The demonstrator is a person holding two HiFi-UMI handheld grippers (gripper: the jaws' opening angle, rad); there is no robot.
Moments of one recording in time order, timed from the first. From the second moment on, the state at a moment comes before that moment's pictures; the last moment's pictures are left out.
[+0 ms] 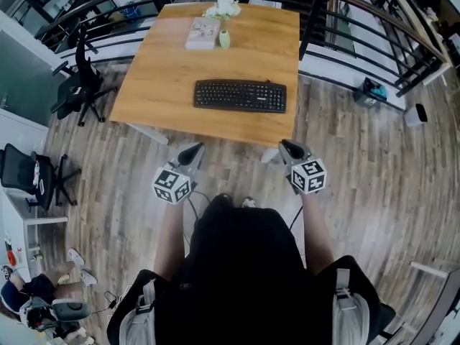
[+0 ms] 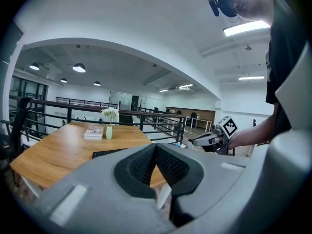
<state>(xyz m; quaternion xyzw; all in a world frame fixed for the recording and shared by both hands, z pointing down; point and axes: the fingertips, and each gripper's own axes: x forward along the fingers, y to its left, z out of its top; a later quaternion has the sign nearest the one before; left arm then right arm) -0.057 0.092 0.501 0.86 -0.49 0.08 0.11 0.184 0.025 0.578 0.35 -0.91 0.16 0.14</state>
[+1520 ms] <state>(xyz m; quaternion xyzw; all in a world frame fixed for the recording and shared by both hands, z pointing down) -0.063 -0.032 0.526 0.87 -0.47 0.07 0.15 0.199 -0.072 0.592 0.38 -0.89 0.17 0.18</state>
